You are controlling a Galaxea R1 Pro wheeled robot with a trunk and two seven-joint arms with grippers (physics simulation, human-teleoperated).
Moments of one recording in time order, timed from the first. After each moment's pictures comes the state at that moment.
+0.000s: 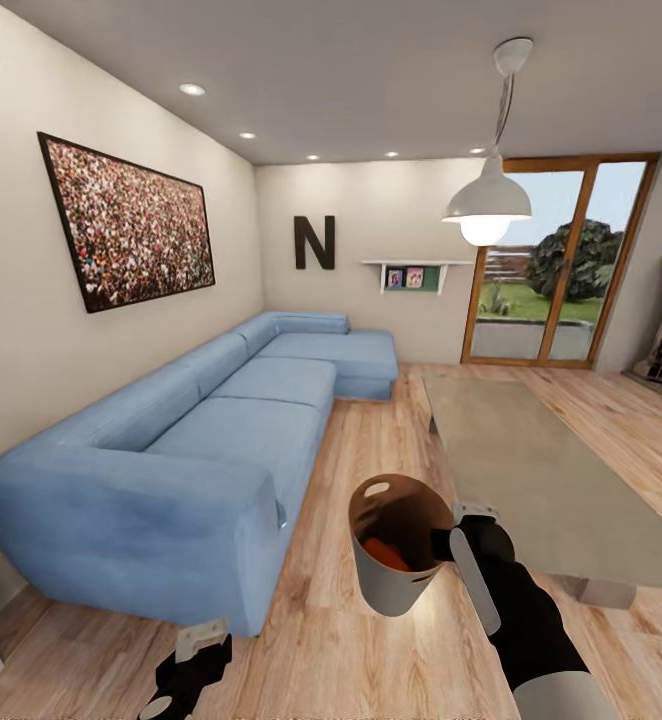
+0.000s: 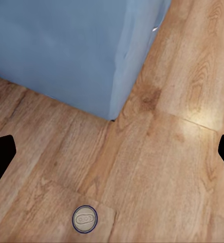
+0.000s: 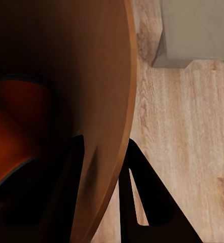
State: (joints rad) left arm -0.31 0.02 -0.18 -0.56 0.36 -0.09 0.19; right arm -0.49 0.05 0.05 -1.23 -0.23 1.01 -0.42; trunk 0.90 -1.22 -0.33
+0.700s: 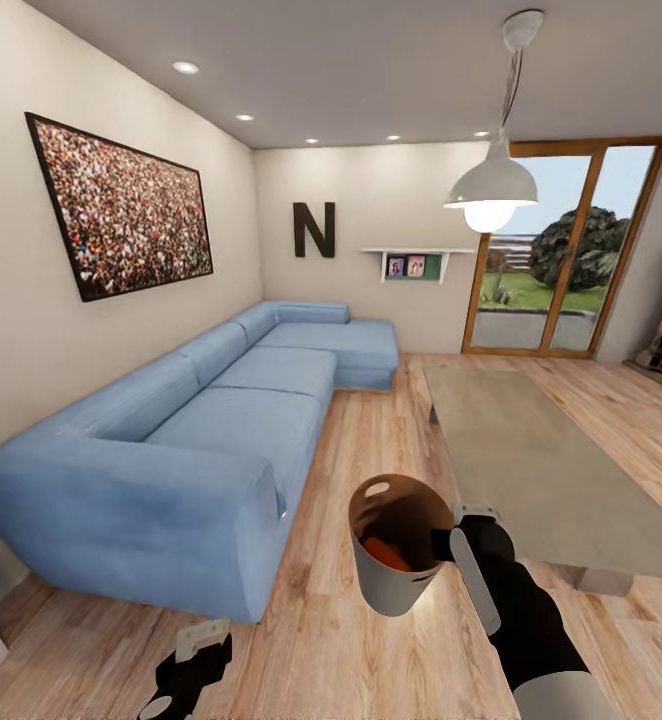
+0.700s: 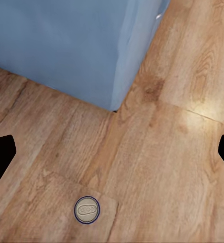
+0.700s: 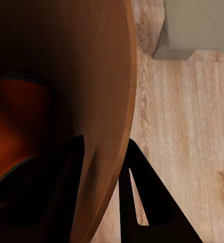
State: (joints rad) left arm -0.31 0.02 -0.18 -0.56 0.36 -0.09 0.19; right arm -0.49 0.05 0.05 -1.23 -0.23 1.01 -0.42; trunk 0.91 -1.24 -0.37
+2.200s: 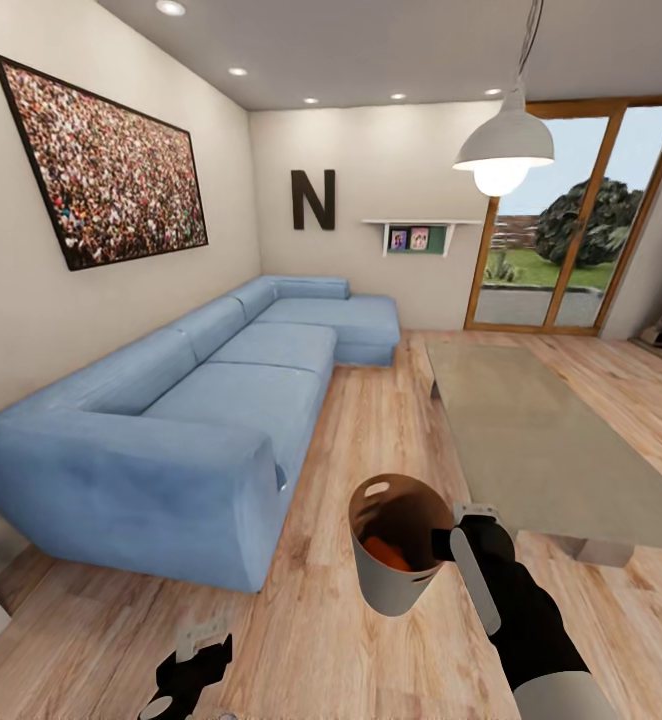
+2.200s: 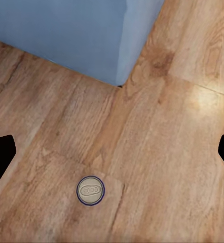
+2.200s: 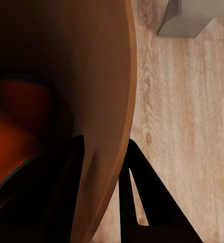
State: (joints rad) left arm -0.31 0.02 -0.18 -0.56 0.36 -0.09 0.19; right arm -0.49 0.05 0.05 -1.23 -0.24 1.01 -0.42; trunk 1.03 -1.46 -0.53
